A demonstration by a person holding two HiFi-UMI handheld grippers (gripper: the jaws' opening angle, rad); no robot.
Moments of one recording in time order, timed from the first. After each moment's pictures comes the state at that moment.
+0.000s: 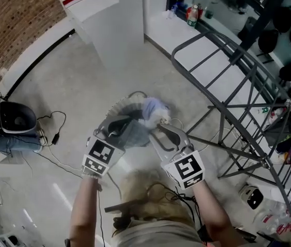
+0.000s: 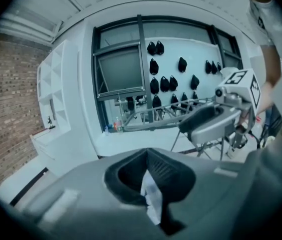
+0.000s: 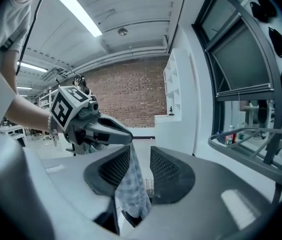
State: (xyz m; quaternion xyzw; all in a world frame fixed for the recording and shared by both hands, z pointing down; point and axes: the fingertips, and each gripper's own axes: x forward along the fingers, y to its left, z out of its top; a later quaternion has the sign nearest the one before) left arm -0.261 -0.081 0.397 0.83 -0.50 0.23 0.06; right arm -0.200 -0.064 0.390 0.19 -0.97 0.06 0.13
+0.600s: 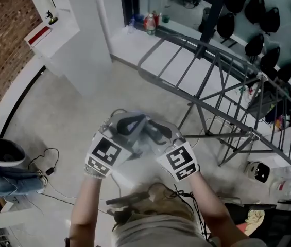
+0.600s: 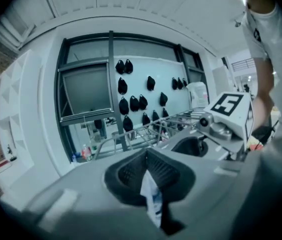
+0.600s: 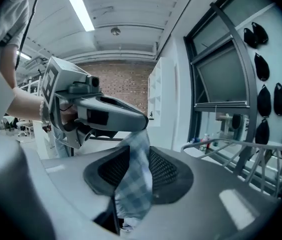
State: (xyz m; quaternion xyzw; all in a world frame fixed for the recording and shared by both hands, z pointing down) left arm -0.162 -0.110 0.302 0.93 -0.33 0.18 -0.03; right arm -0.174 -0.094 0.349 0.31 -0.94 0.03 0.14
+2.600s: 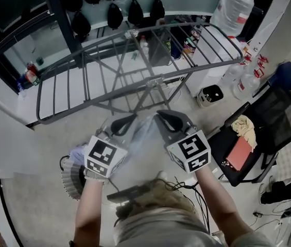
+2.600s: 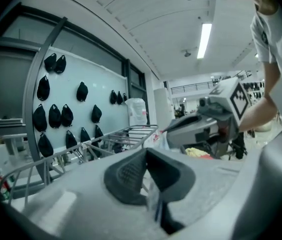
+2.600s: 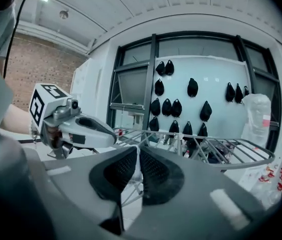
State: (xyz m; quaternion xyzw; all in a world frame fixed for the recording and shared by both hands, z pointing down) left arm 0.132 0.021 0.297 0.99 0.03 0.10 -0.06; right arm 0.167 0.051 0.297 0.72 -0.68 0.06 0.13
